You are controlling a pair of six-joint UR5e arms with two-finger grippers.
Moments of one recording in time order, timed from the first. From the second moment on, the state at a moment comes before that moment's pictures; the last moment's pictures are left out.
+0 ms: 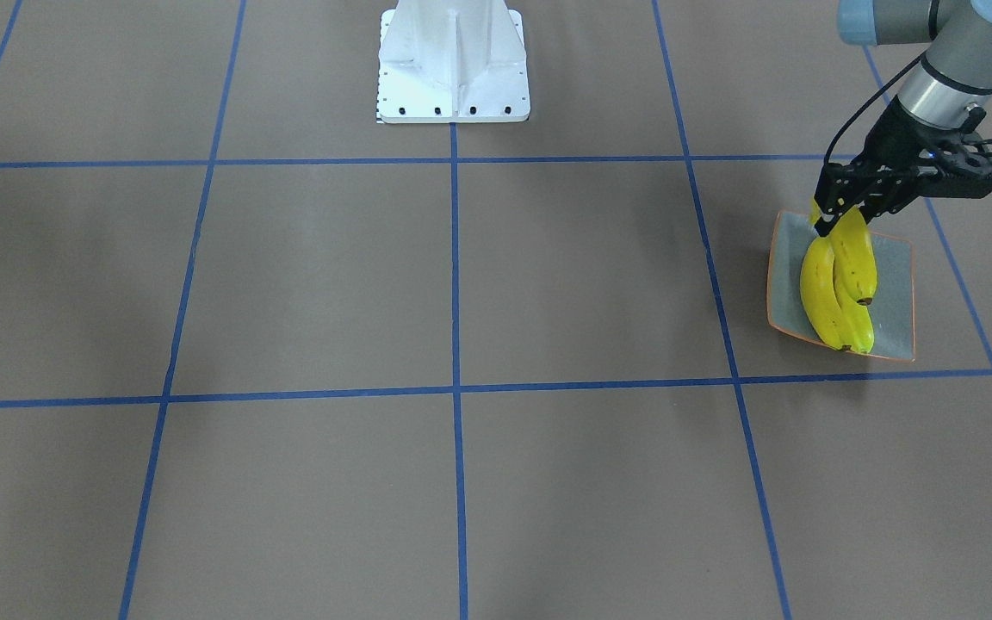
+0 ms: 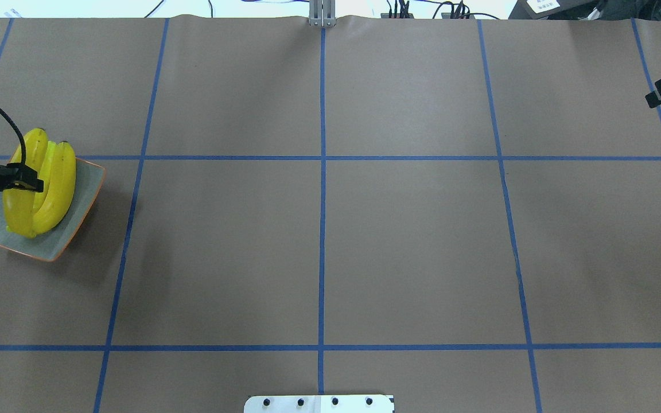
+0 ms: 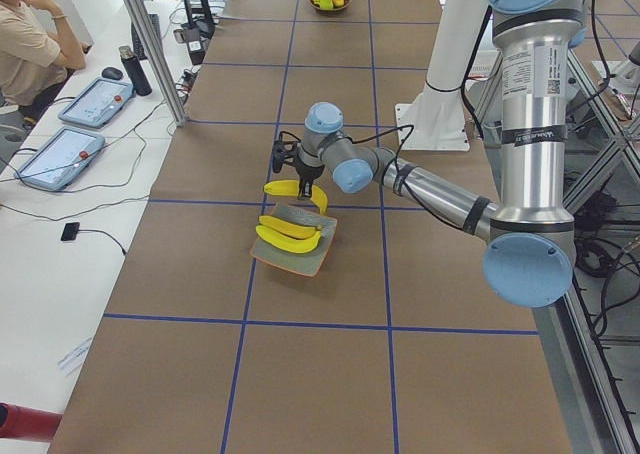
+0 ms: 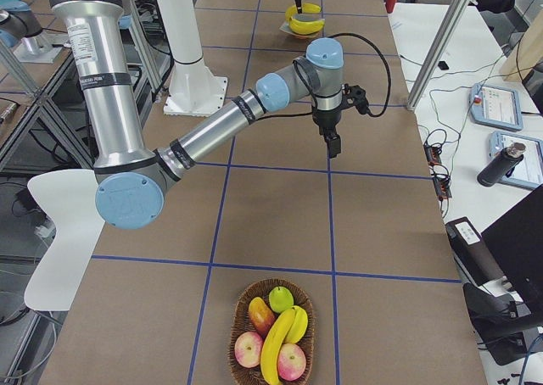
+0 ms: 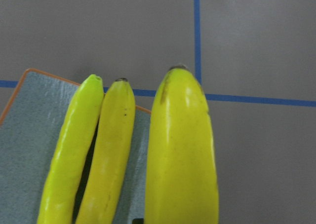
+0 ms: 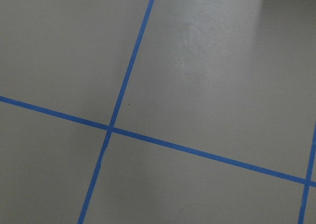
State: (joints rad) left arm -0.96 -1.49 -2.01 -1.96 -2.06 -0.94; right arm 1.31 -1.39 2.03 -1.75 2.25 0.23
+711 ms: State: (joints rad) left arm -0.93 -1.50 -1.97 -1.93 -2.01 -0.94; right arm 1.31 -1.39 2.02 -1.75 2.25 0.22
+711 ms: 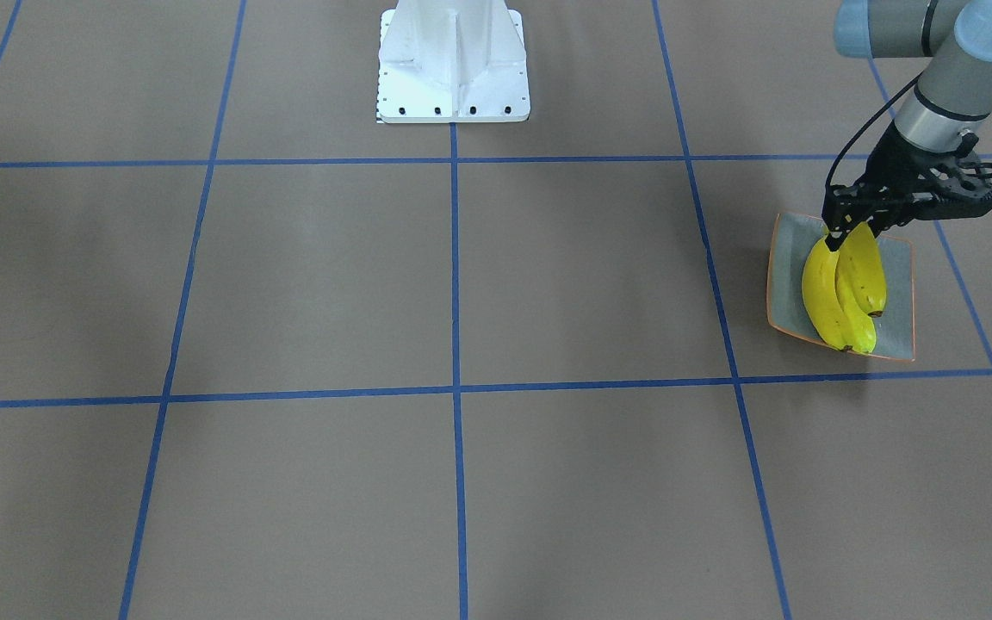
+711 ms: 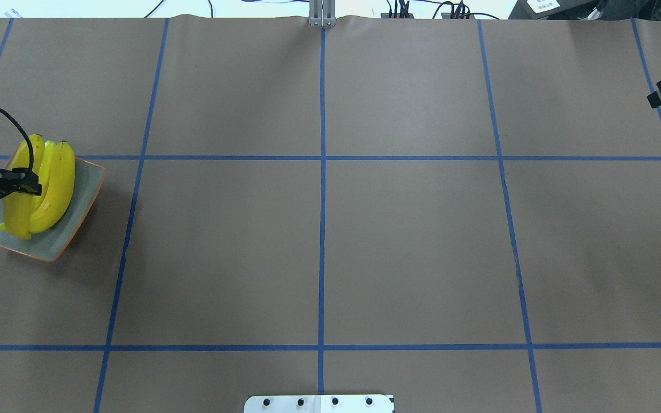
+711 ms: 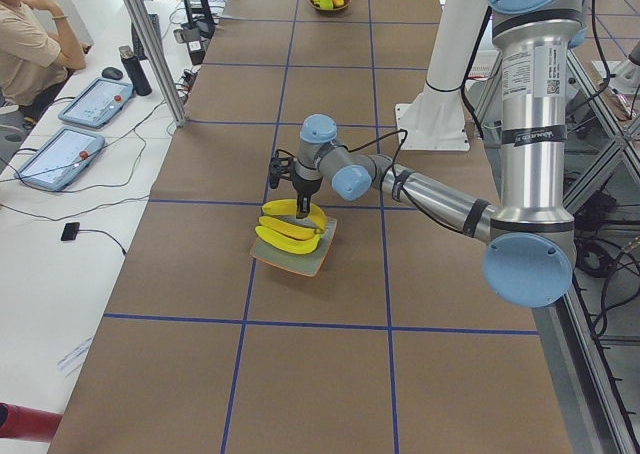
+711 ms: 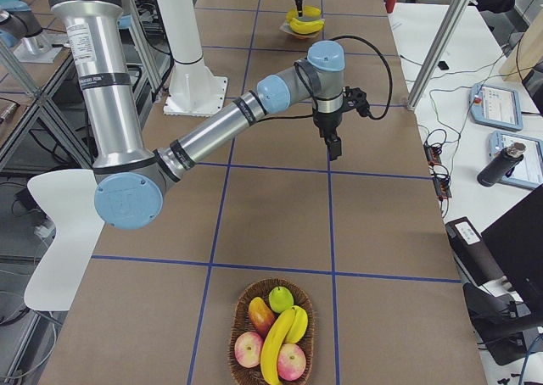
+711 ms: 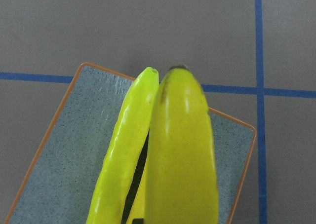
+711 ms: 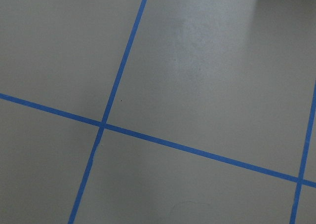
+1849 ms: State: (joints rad) left arm -0.87 -1.57 -1.90 -1.94 -1.87 -0.93; right arm 1.31 -1.38 2.00 -1.75 2.25 0.23
